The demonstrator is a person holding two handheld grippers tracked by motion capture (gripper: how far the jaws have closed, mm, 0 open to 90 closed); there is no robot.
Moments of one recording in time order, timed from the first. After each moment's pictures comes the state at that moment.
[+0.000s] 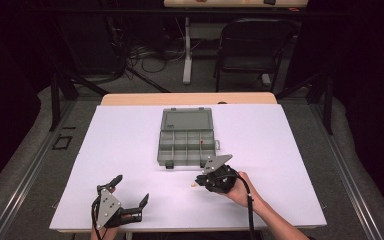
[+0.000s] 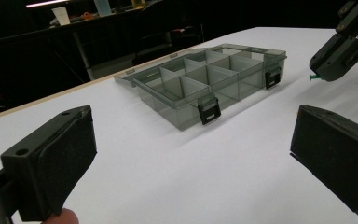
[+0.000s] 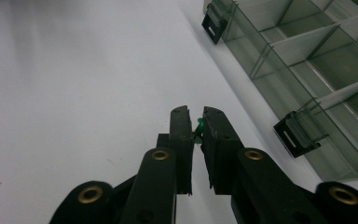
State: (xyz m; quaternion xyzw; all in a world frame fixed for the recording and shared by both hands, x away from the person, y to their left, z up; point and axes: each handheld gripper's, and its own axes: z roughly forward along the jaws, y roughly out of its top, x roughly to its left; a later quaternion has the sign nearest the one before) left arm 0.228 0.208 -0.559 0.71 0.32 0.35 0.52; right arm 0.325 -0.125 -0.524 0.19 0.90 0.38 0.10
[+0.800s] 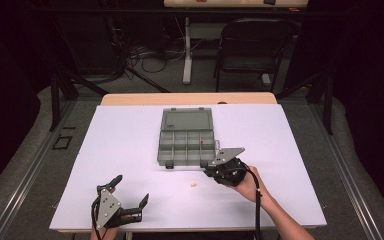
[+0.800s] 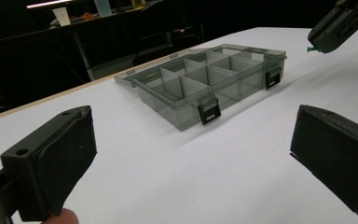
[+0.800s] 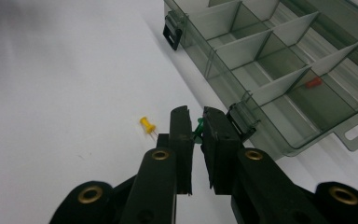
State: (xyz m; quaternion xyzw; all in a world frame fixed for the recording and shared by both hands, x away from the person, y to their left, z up) left arm 0.228 0.208 -0.559 0.71 0.32 0.35 0.52; right arm 0.333 -0.149 -0.507 0.22 0.89 0.39 0.13
